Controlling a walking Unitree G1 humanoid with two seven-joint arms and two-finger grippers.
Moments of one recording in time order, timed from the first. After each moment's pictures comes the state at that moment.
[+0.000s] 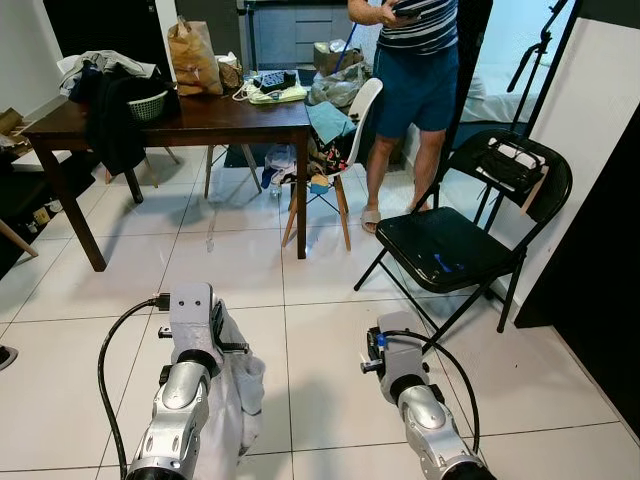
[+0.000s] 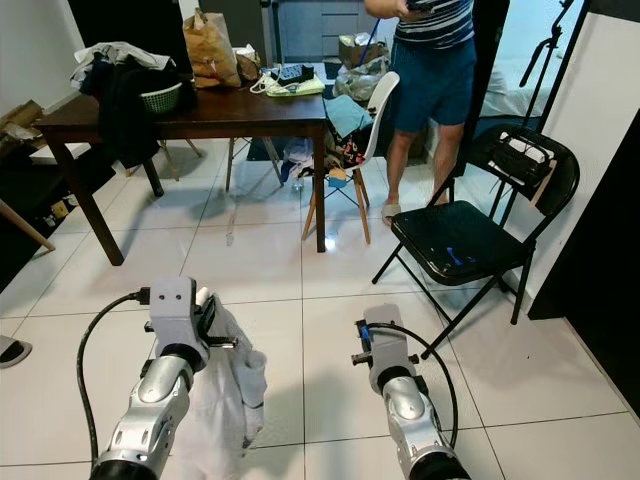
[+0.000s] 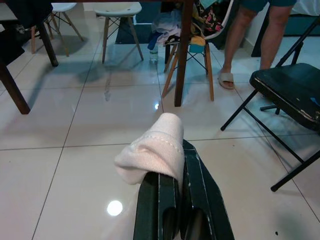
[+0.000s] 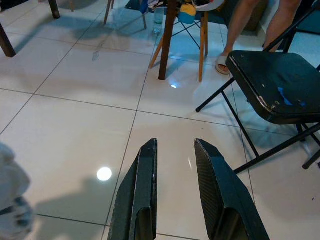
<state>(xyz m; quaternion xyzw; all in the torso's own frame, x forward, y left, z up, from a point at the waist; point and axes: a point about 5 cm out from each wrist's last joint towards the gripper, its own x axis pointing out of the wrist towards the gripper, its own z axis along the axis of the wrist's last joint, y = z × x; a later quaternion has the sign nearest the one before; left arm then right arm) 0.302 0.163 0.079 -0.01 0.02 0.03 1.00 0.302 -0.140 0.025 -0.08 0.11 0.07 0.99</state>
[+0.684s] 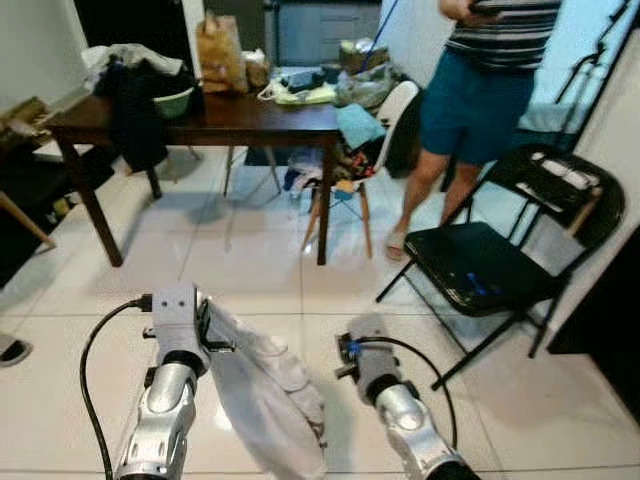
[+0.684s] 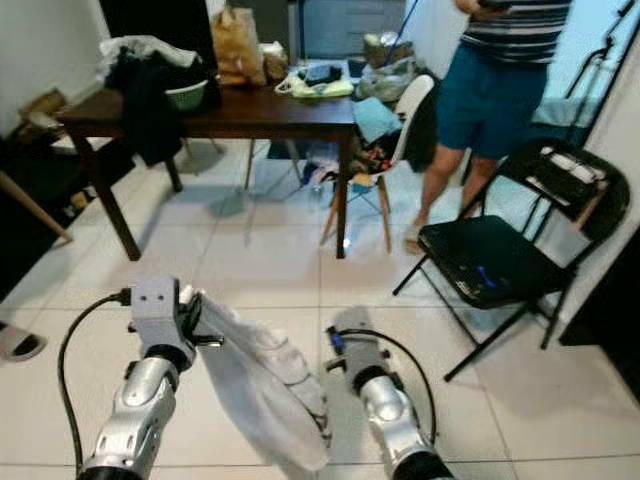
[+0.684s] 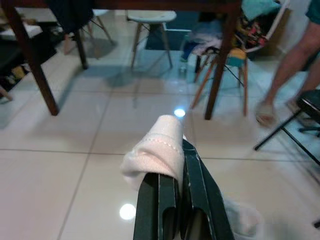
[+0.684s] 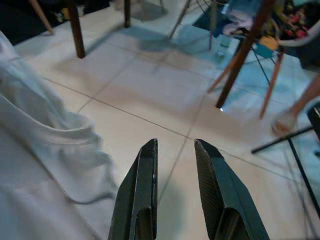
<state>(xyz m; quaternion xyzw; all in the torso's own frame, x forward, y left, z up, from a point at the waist) 0.298 0.177 0.086 -0.01 0.00 0.05 1.00 0.299 -0.108 0.028 -0.10 0.08 0.17 0.98</state>
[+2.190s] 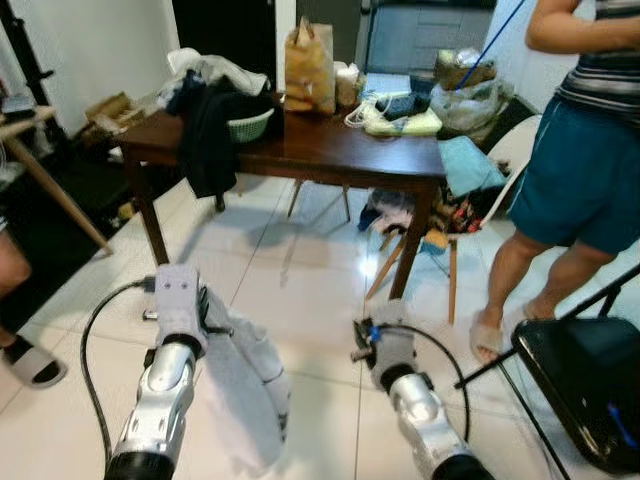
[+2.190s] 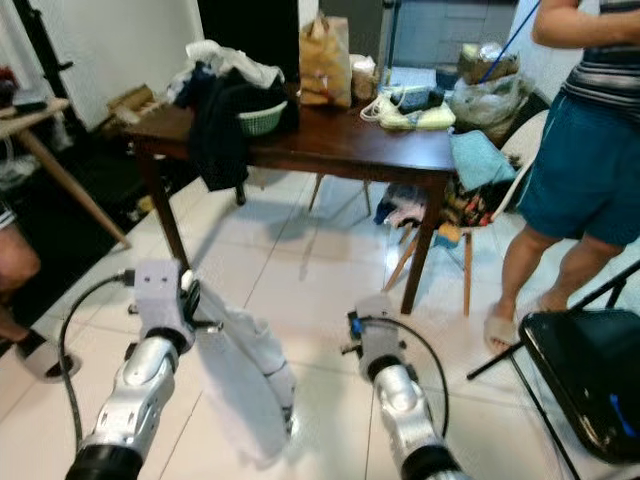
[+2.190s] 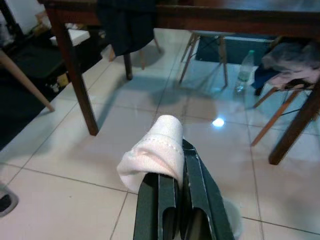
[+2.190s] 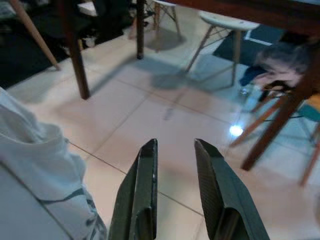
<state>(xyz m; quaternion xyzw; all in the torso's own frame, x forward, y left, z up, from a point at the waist) 0.314 0.183 0.097 0.02 0.01 0.06 1.00 0.309 -0.108 0.041 -0.05 0.06 0.14 0.99</state>
